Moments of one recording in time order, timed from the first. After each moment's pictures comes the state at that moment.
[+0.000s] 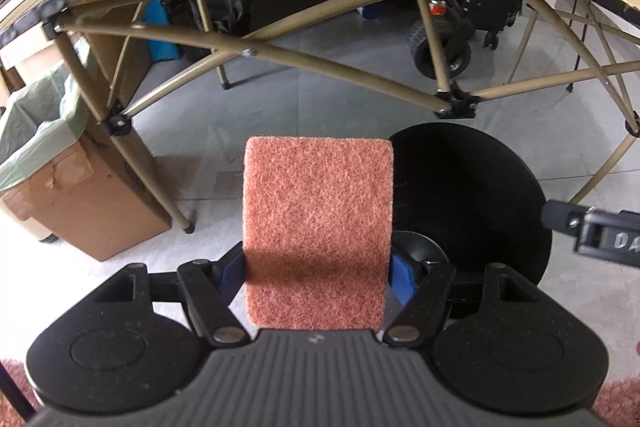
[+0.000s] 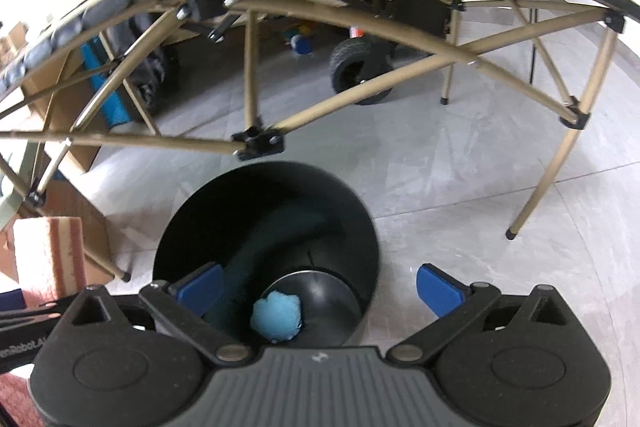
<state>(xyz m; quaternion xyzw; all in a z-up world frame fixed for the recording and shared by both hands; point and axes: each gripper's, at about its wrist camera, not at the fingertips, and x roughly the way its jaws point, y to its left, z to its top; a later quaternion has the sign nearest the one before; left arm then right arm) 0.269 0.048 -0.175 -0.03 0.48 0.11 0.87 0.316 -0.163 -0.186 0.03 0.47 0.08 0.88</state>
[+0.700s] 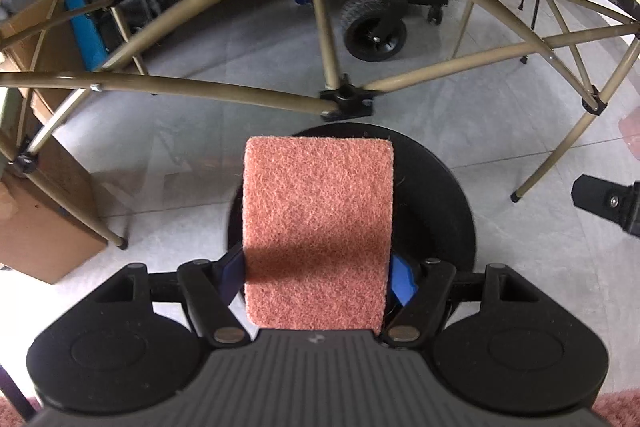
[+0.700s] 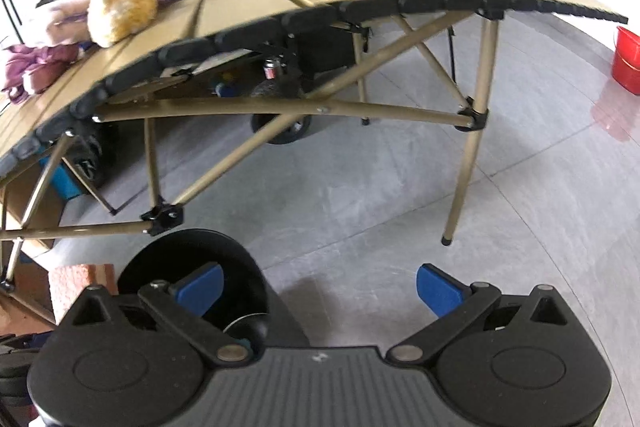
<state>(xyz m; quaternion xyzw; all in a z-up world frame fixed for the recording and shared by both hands) 0.323 -0.027 -0.188 -0.02 0.51 0.04 0.86 0.327 -0.250 -0.167 0.09 0.44 -0.01 0.89</state>
